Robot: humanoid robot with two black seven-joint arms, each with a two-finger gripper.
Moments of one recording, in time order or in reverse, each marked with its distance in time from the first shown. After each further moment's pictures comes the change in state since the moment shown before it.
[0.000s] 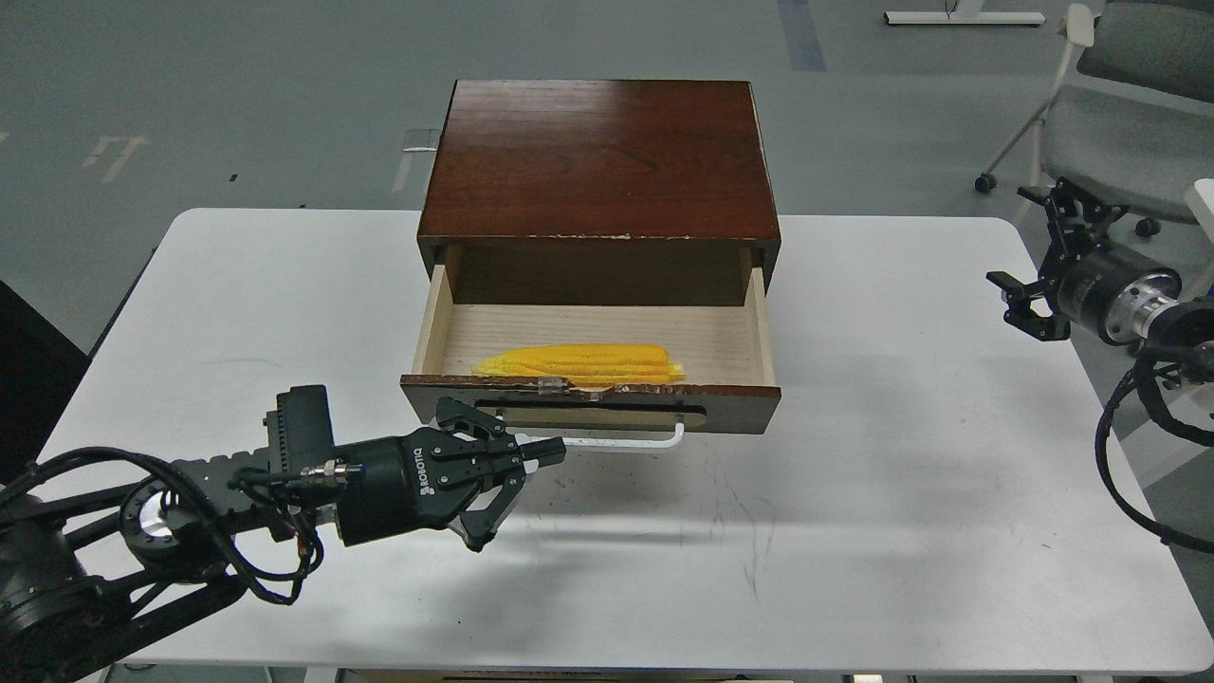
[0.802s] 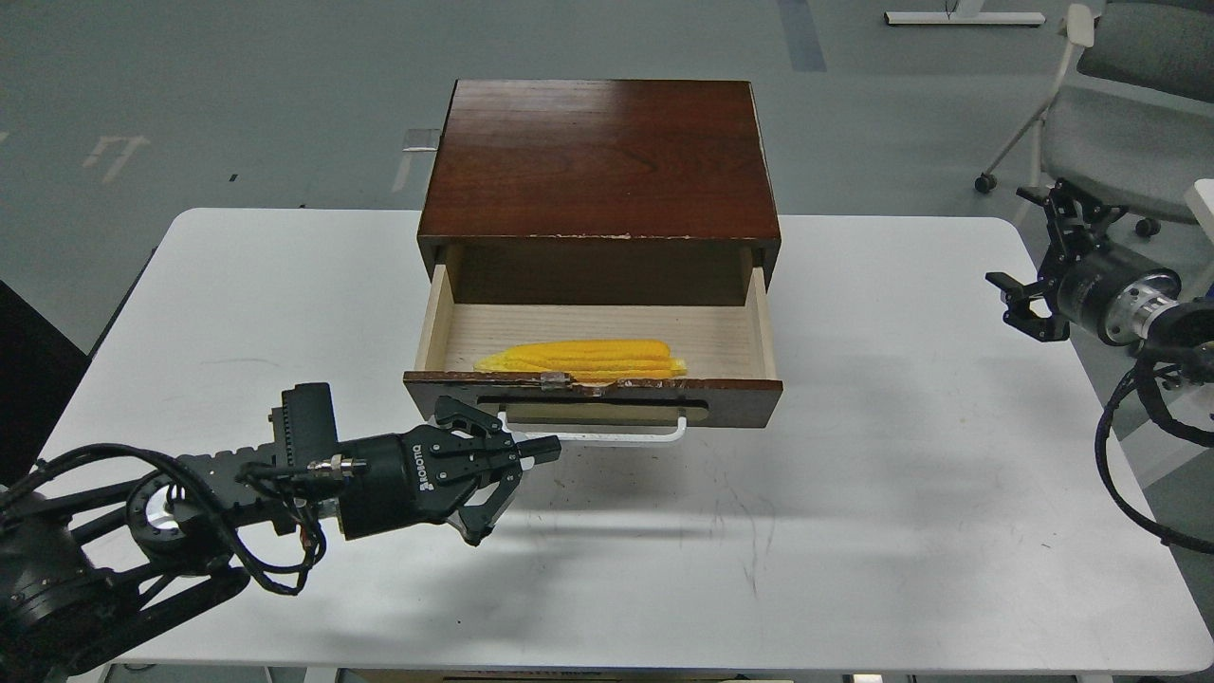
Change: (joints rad) left arm -0.011 -0.031 -0.014 0.067 0.000 -0.013 0.000; right arm -0.003 -0.001 0.000 0.005 0.000 0.000 0.000
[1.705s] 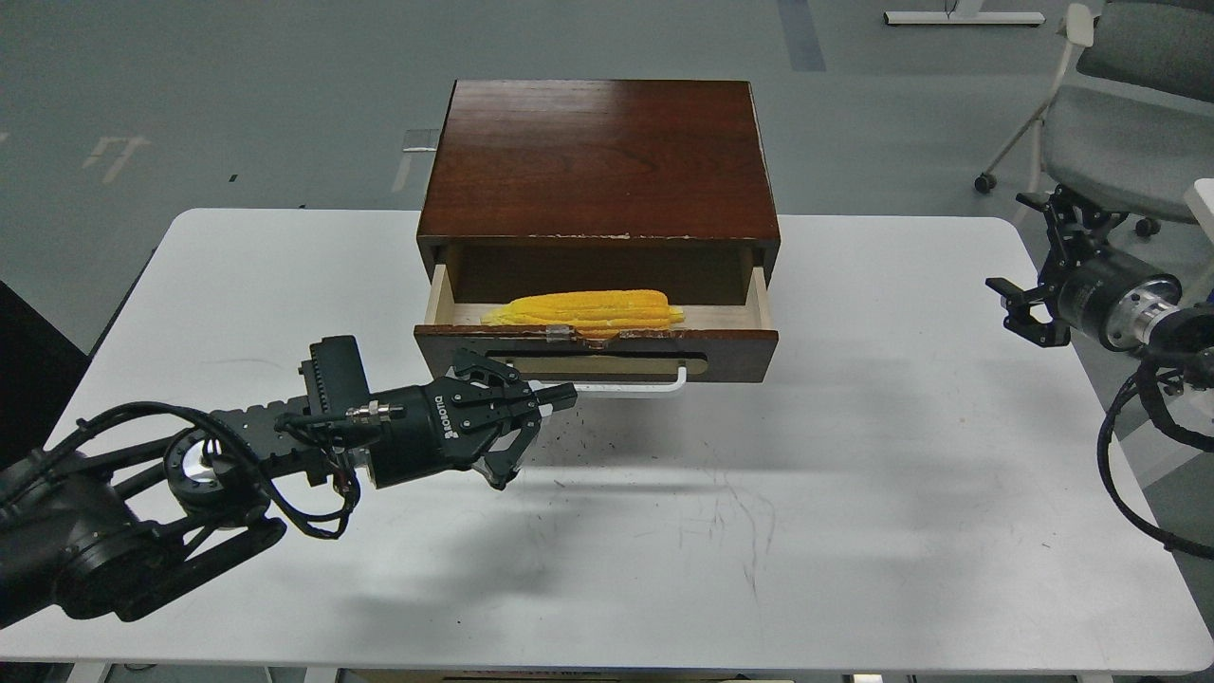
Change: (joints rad) left arm -0.078 -0.093 -0.023 0.103 0.000 -0.024 0.000; right arm -0.009 -0.007 0.001 0.004 0.000 0.009 0.000
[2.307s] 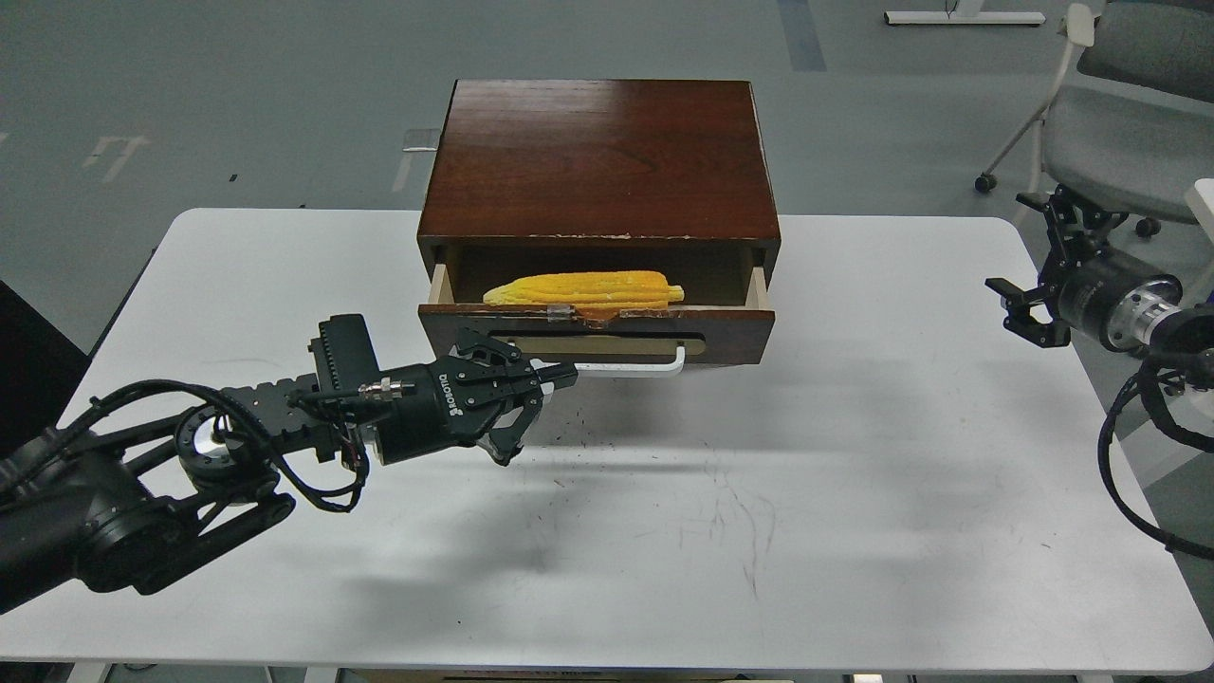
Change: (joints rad) left arm -0.045 -0.039 0.003 0.083 0.000 -0.011 0.000; right arm -0.001 -0.004 0.001 0.004 0.000 0.006 0.000
